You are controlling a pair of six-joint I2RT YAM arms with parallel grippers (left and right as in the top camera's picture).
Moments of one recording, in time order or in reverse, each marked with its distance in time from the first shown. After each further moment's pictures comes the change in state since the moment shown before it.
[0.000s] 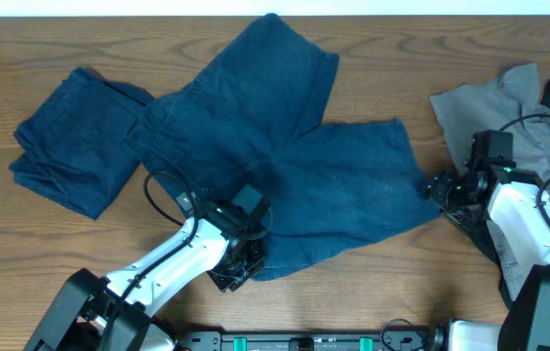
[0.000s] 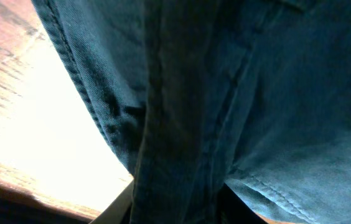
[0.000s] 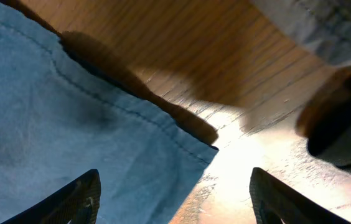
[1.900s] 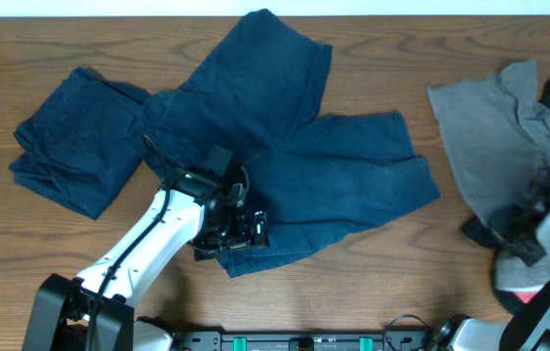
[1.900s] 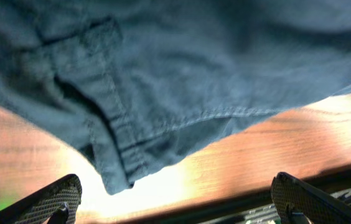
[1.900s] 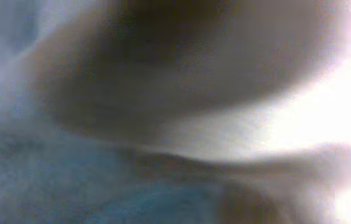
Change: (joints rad) left arm 0.216 0.000 0.177 -0.147 0.131 0.788; right arm -0.465 -0.001 -0.082 0.084 0.230 -0.171
